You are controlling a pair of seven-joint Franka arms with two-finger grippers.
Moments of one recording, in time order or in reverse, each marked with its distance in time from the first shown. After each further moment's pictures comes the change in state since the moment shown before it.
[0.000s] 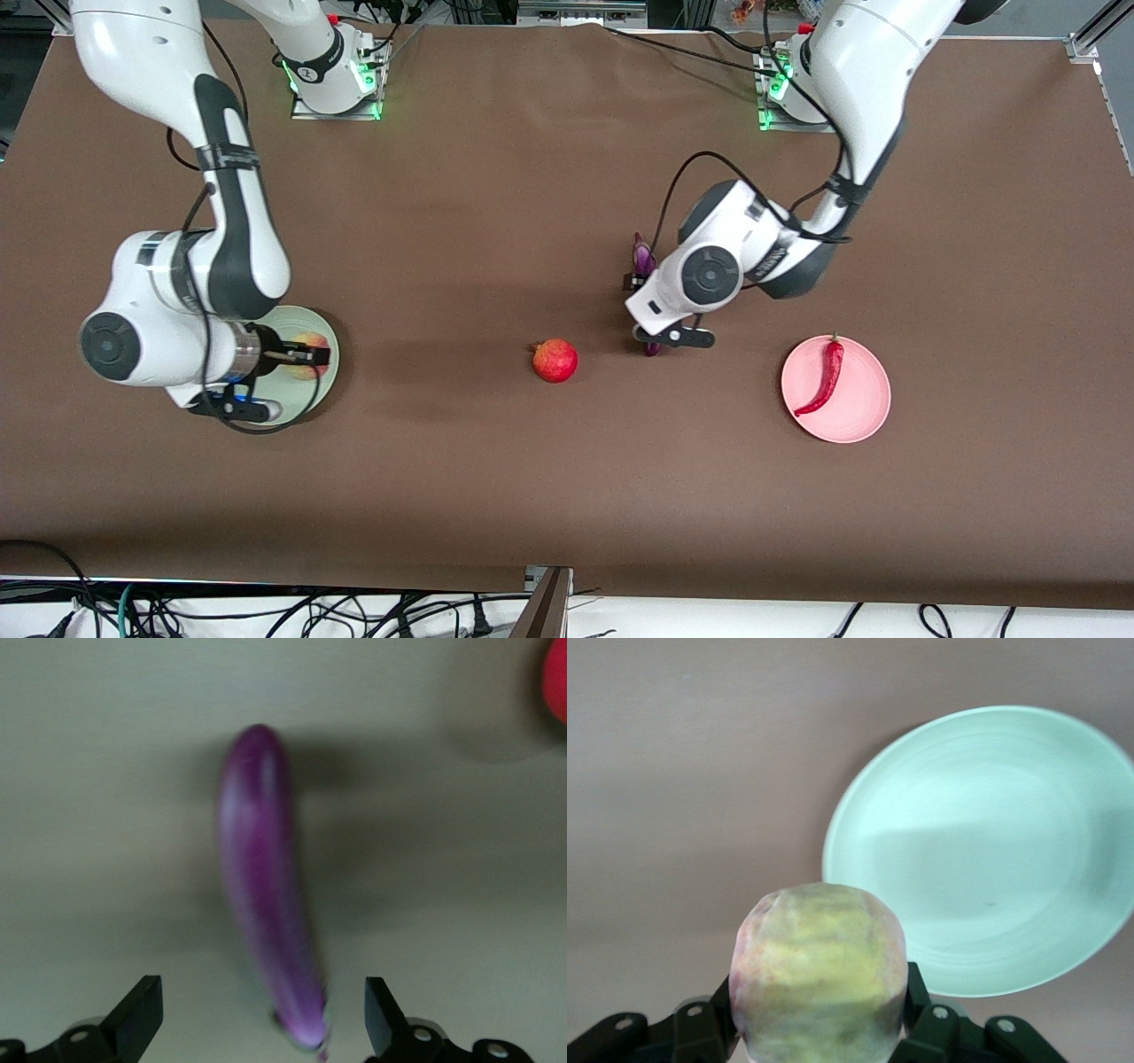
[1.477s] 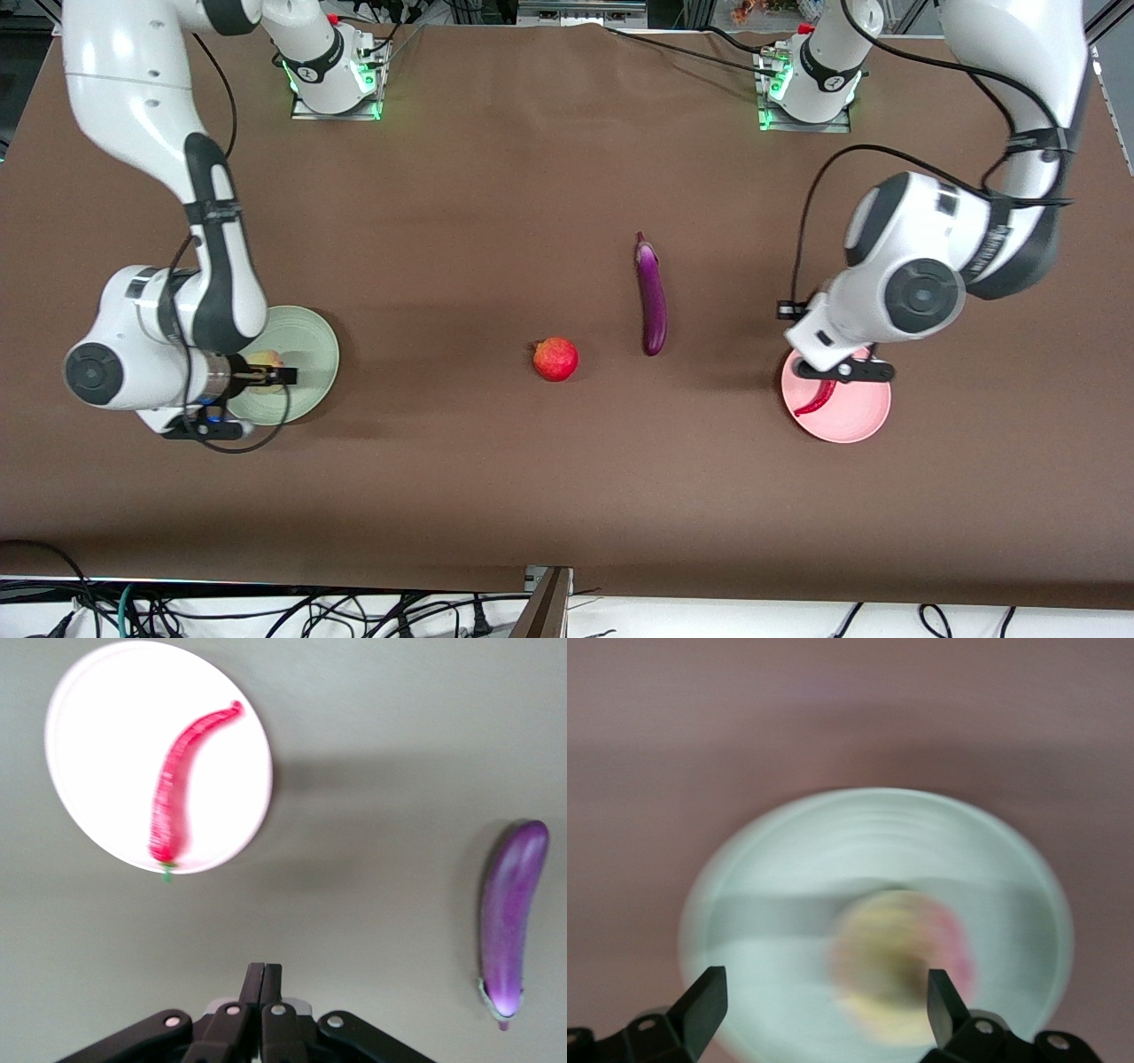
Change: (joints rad) left arm 0.292 -0.177 0.041 0.121 0.101 -0.339 0.235; right arm -0.034 0.109 0.024 0.069 -0.065 0.084 -0.141
